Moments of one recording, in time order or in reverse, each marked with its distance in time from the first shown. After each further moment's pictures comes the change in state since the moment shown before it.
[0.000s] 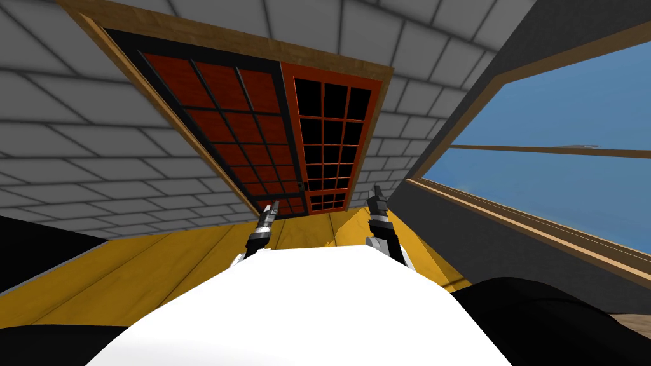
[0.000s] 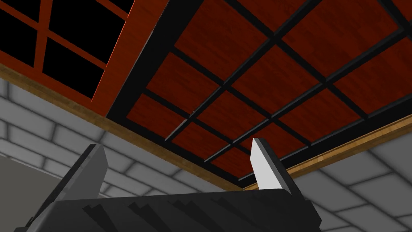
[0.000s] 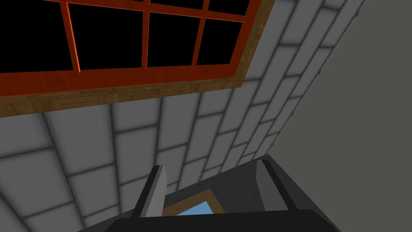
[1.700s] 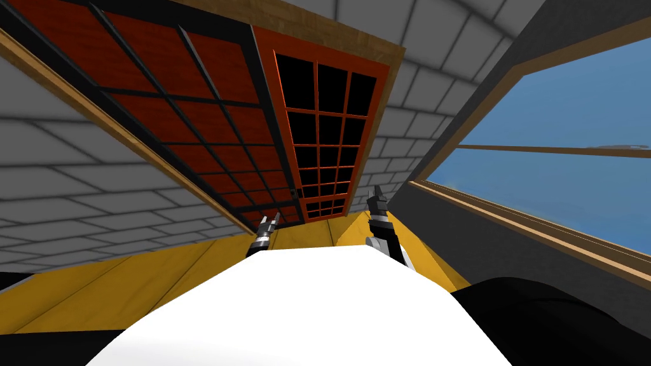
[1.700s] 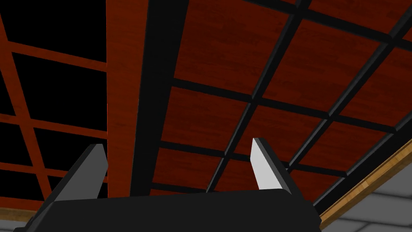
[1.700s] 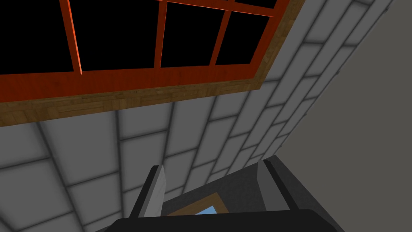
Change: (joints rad) arm -0.109 -0.008 0.141 0.426 -0.092 -0.148 -0.312
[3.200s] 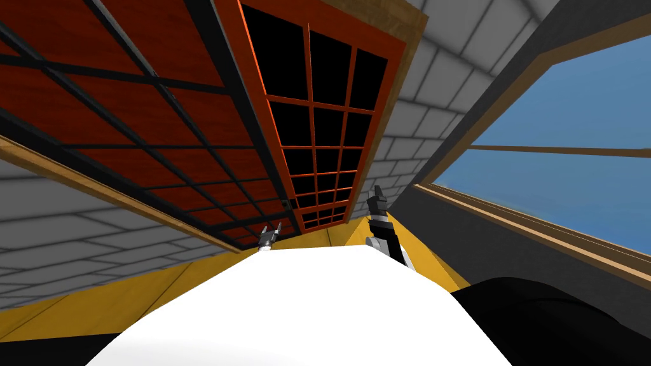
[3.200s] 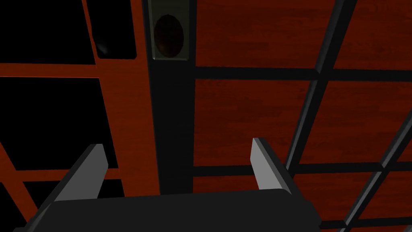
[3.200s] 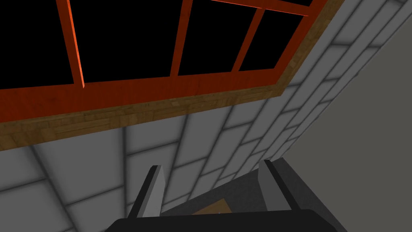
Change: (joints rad) arm -0.077 -0.038 0.112 0.329 -0.074 -0.125 -0.249
